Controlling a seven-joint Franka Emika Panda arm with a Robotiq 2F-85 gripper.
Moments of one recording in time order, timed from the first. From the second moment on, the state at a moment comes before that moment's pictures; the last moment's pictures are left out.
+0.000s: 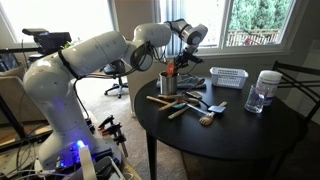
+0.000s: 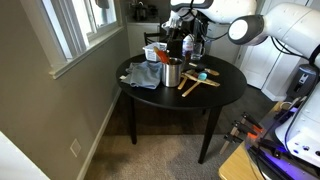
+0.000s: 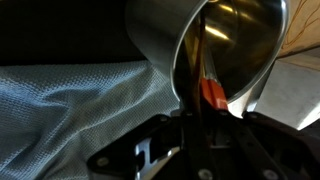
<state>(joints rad) -0.11 1.23 0.19 -0.40 0.30 1.40 -0.90</state>
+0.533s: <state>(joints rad) -0.10 1.21 0.19 -0.37 0.30 1.39 -0.90</state>
